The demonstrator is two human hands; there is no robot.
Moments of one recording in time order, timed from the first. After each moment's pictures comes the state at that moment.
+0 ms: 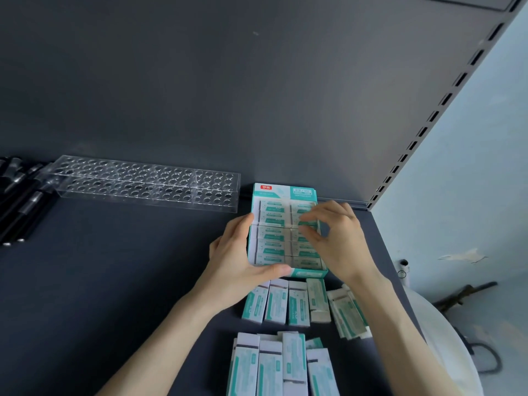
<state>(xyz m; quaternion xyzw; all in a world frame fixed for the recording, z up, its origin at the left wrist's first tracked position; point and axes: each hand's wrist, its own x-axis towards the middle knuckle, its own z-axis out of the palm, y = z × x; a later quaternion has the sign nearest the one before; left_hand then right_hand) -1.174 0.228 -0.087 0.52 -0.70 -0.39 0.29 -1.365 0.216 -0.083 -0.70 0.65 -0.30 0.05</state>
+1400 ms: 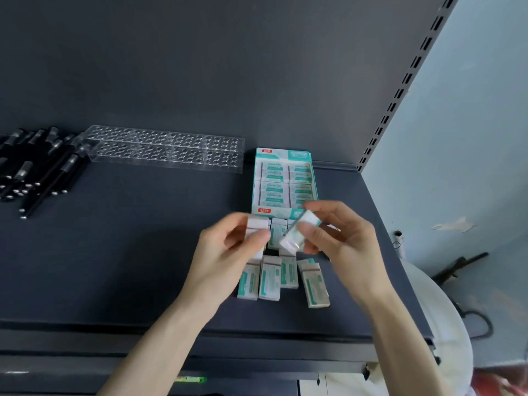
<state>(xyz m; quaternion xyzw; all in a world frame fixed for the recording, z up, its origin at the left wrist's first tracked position) -1.152 0.336 -0.068 0.44 -0.55 -0.54 0.46 -1.329 0.349 -0.056 -0.50 0.50 -0.55 0.44</state>
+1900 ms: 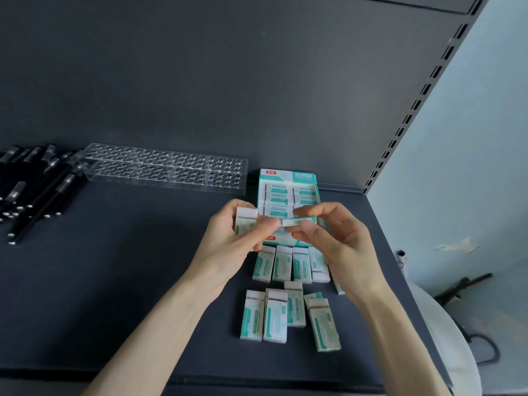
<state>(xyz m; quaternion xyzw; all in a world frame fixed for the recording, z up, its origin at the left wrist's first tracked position) -1.157 0.278 -0.053 0.42 -0.52 -0.58 0.46 -1.328 0.301 -0.057 -0.51 0.45 -0.57 0.47</state>
